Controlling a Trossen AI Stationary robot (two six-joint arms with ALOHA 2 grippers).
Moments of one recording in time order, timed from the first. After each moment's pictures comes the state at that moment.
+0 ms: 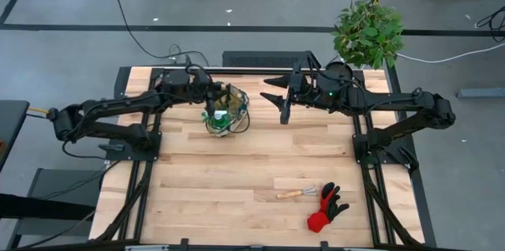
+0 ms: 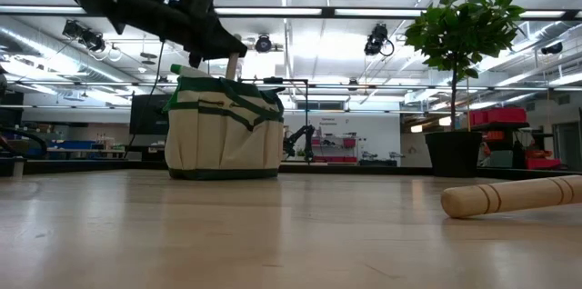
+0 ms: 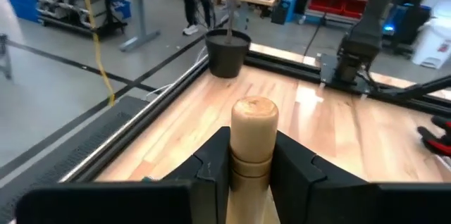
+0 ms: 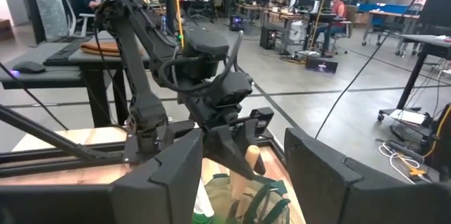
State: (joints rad) left arm 0.49 1.11 0.58 0.33 0.16 -0.07; right arm -0.09 1.30 1.15 0.09 0.15 -0.06
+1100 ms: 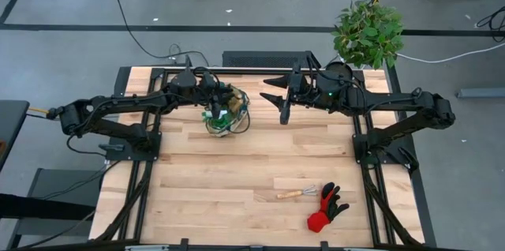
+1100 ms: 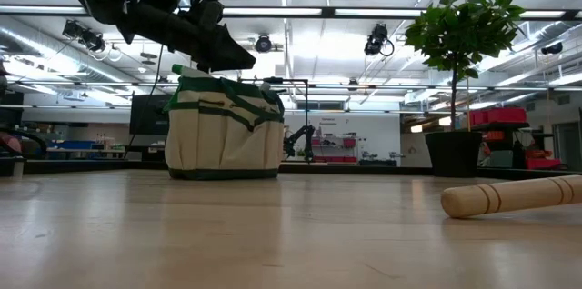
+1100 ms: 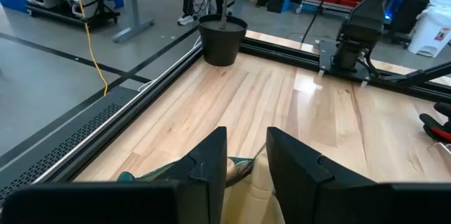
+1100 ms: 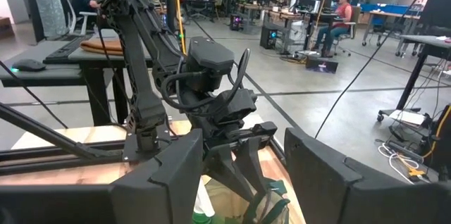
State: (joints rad) left arm 0.48 1.21 0.58 0.40 0.15 -0.07; right arm -0.09 1.30 1.15 0.09 0.15 -0.07
